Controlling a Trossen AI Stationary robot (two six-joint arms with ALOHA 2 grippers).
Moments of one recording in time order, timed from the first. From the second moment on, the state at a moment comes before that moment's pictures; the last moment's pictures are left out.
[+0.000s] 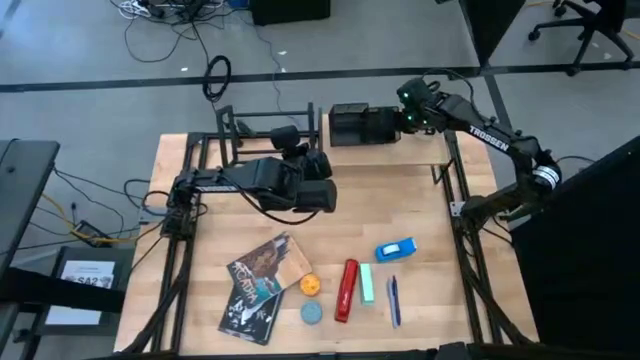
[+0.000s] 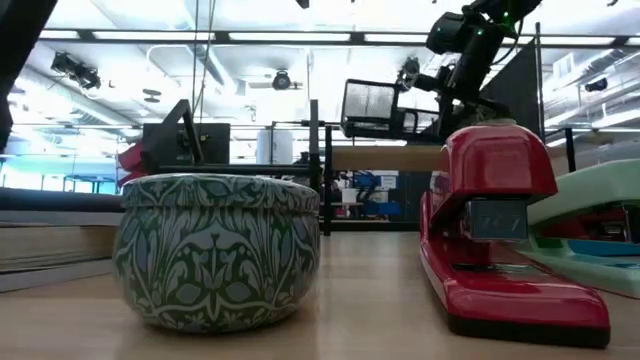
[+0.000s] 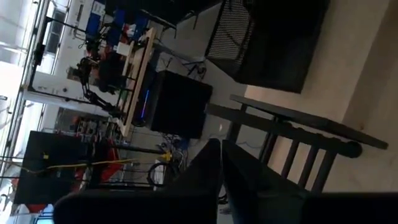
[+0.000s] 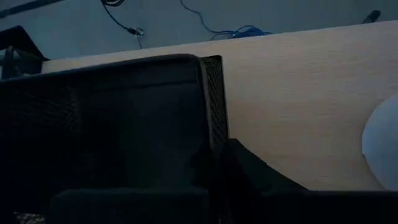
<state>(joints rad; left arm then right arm) -0.13 1.97 2.35 -1.56 -1.17 -0.11 -0.80 1.39 1.25 -0.82 0.09 0.77</state>
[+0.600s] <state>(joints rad) -0.13 1.97 2.35 -1.57 -1.12 -0.11 -0.75 1.36 1.26 -0.78 0.14 0.74</state>
